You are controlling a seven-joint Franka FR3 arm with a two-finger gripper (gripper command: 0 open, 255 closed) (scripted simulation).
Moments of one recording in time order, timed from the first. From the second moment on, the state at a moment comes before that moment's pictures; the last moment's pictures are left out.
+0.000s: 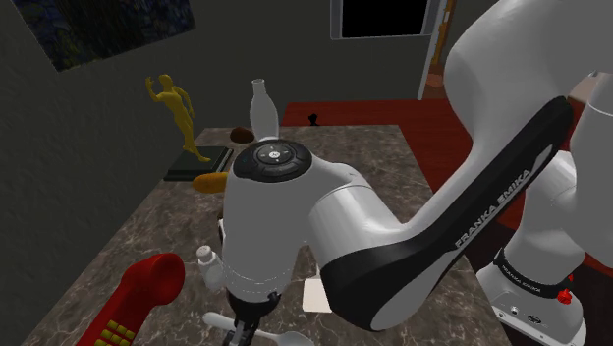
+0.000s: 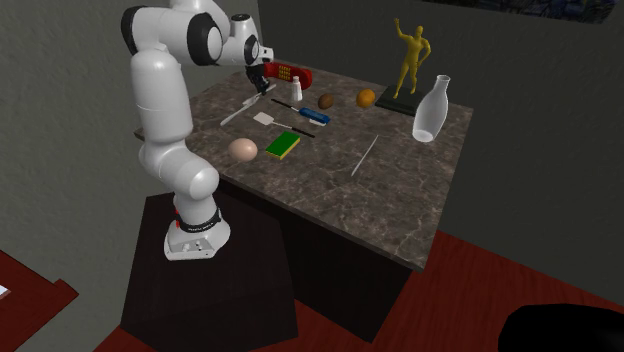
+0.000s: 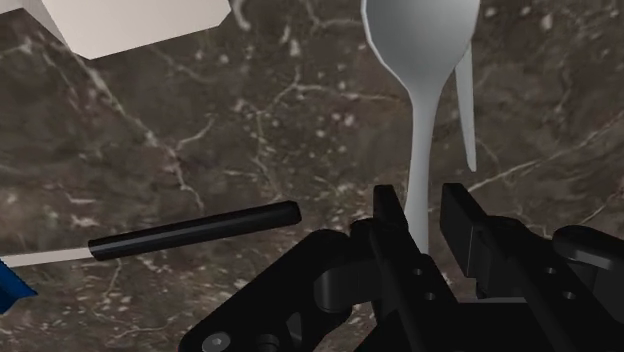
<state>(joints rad) 0.73 0.18 0.39 -2.06 -0.12 2.48 0.61</state>
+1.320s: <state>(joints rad) 0.73 0.22 0.38 -2.09 -0.15 2.54 0.63</state>
